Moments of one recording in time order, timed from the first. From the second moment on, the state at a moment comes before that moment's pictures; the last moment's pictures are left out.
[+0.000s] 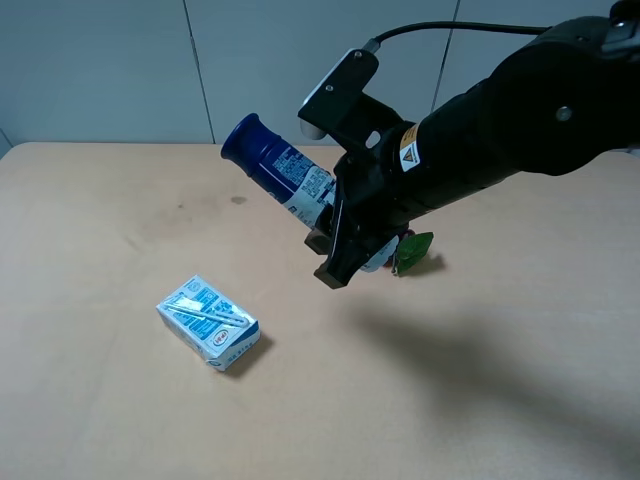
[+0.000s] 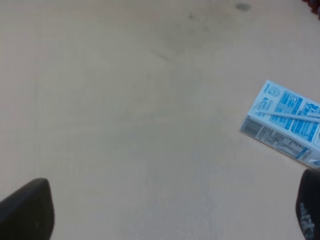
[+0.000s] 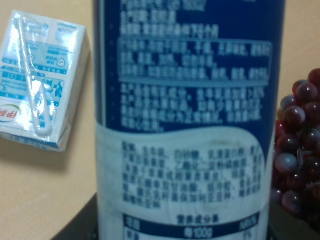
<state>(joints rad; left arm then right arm) -0.02 0.00 -0.50 -0.01 1.07 0.01 0.87 1.51 -0.93 0.01 0.34 -0.26</state>
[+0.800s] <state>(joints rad) -0.02 0.00 -0.50 -0.01 1.06 0.01 0.82 1.50 -1.16 -0.06 0.75 0.05</state>
